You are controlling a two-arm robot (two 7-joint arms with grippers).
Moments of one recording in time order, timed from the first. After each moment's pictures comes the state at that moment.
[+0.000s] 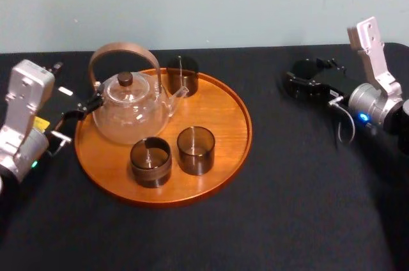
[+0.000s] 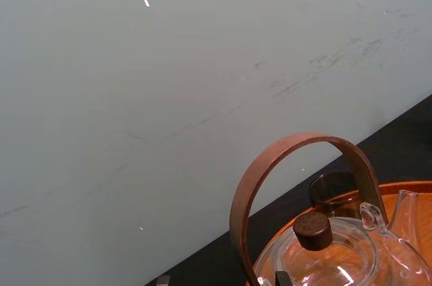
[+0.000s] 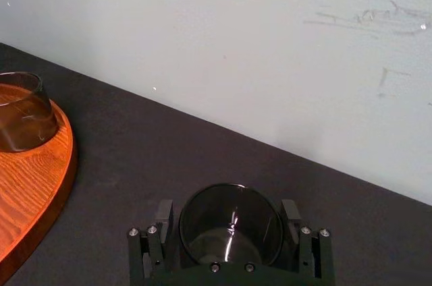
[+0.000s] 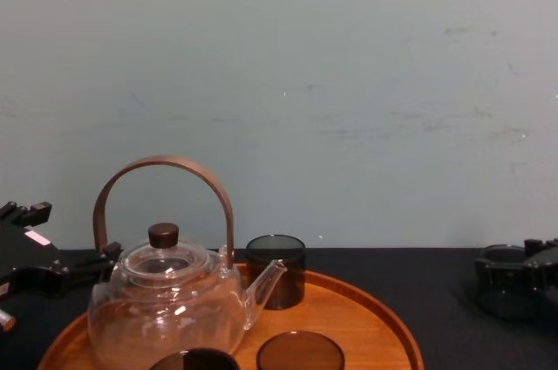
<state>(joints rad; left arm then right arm) -0.20 0.60 0.45 -1.41 -0.25 -0.12 0.03 0.61 0.31 -0.29 -0.74 0.21 -0.06 0.48</state>
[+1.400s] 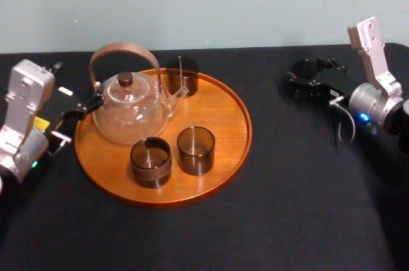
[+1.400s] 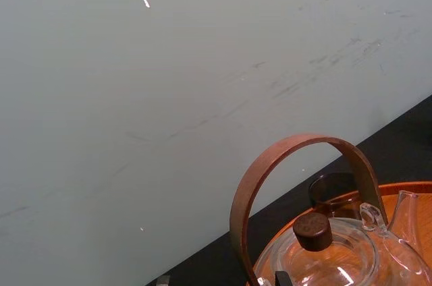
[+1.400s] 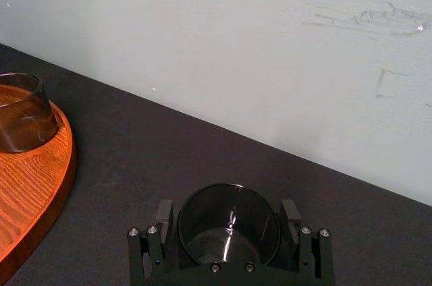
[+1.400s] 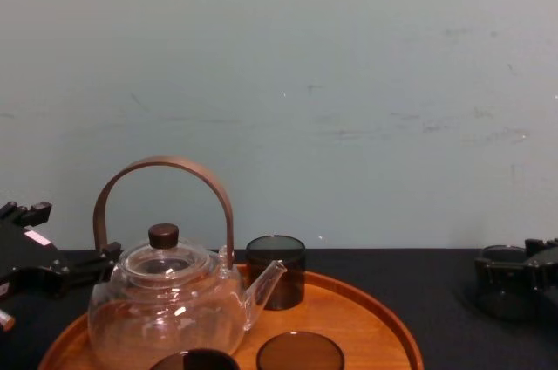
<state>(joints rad) -0.20 0.60 0.45 -1.41 -0.25 -0.12 0.03 0.61 0.31 -0.29 -0.74 0.21 -0.06 0.48</state>
